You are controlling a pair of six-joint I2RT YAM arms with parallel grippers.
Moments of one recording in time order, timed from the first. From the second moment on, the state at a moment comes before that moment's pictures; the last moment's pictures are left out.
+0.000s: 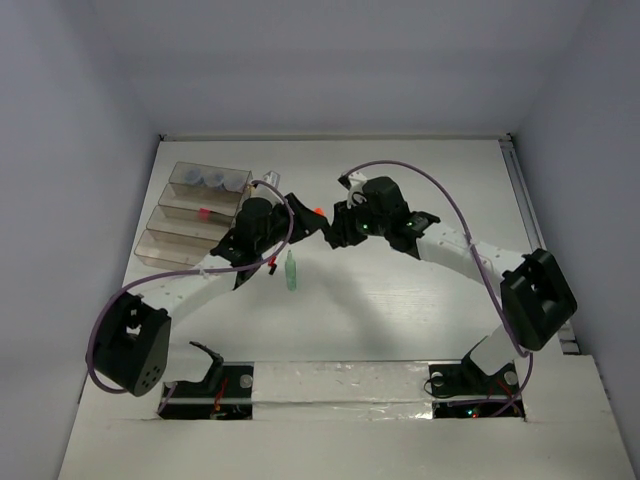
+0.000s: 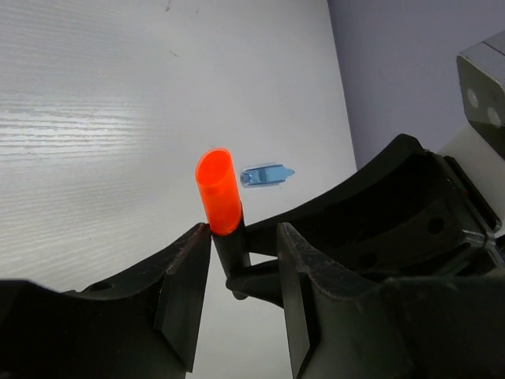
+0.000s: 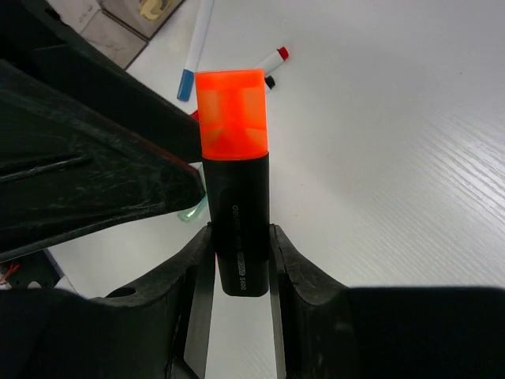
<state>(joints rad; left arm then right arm) -0.53 1.31 0.71 0.30 0.18 -0.88 0.68 1.58 1.11 -0.09 -0.30 0.29</state>
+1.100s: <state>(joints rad) -0.36 1.31 0.82 0.18 0.08 -0.82 0.71 1.33 0.91 -0.04 -0.25 0.32</state>
